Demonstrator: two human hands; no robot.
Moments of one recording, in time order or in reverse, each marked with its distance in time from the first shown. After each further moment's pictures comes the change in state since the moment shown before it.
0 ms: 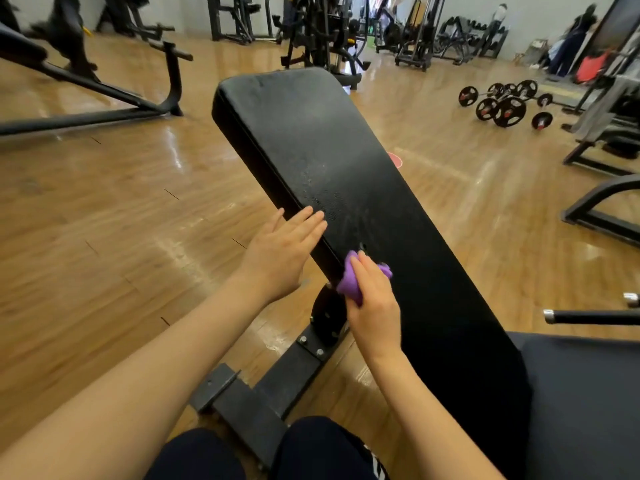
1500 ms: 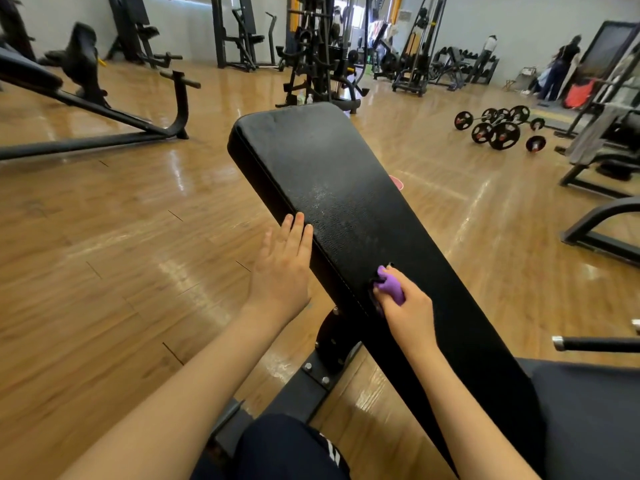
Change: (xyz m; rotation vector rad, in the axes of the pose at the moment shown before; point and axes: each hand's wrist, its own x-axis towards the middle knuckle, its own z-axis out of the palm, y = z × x) left_hand 0.006 -0.004 -0.004 -0.165 0.099 -0.301; right_hand 0.046 0.010 -0.030 0.398 -0.102 0.376
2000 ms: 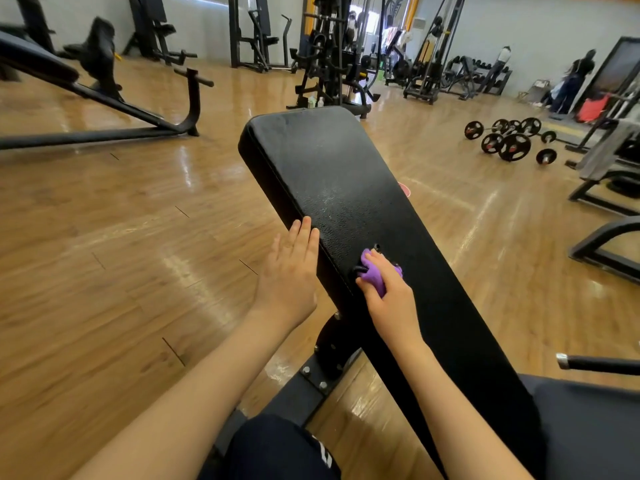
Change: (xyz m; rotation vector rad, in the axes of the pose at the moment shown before) left_hand 0.001 0.002 0.013 -0.013 0.097 0.006; right_hand 0.020 -0.010 0.022 -0.084 -0.066 -0.178
